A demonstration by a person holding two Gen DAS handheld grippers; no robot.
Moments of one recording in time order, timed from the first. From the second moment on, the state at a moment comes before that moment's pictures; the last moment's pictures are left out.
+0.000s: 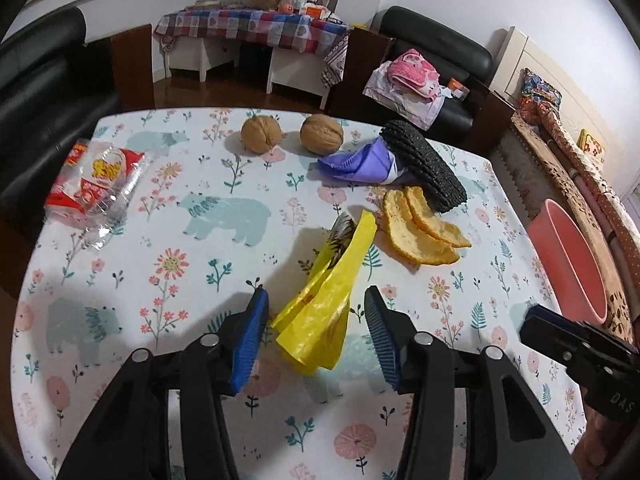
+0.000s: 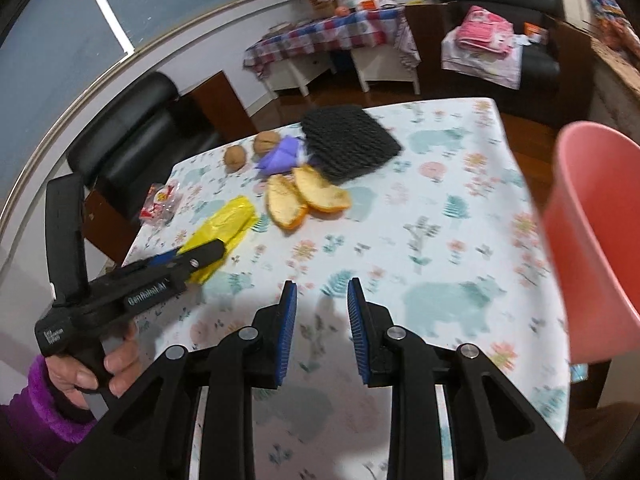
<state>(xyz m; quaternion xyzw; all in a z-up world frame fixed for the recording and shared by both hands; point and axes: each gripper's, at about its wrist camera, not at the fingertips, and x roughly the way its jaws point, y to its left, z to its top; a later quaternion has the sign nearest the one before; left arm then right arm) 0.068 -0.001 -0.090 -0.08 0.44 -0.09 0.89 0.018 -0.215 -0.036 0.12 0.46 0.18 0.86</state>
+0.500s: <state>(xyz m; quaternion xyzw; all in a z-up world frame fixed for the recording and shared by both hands) 0.051 0.015 -0.084 -0.11 0.44 -0.11 0.88 0.064 -0.182 -0.053 0.13 0.48 0.18 0.85</state>
